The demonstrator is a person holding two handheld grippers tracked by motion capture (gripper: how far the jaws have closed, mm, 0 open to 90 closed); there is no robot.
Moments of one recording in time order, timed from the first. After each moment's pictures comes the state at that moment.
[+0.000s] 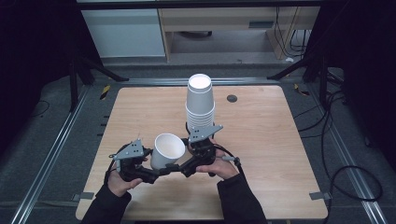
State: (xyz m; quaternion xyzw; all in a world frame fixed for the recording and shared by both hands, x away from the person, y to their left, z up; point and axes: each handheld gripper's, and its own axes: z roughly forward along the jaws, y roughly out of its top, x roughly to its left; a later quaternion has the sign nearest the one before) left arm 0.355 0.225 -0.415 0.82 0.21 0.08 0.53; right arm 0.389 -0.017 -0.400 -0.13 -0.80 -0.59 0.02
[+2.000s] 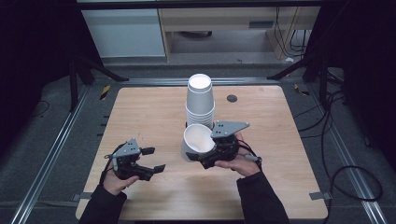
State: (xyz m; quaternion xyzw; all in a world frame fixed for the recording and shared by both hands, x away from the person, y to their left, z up) left arm 0.368 0.248 -0.436 0.82 0.29 0.10 0.49; right arm 0.380 -0.081 -0.367 -0.17 -0.80 -0.56 -0.10
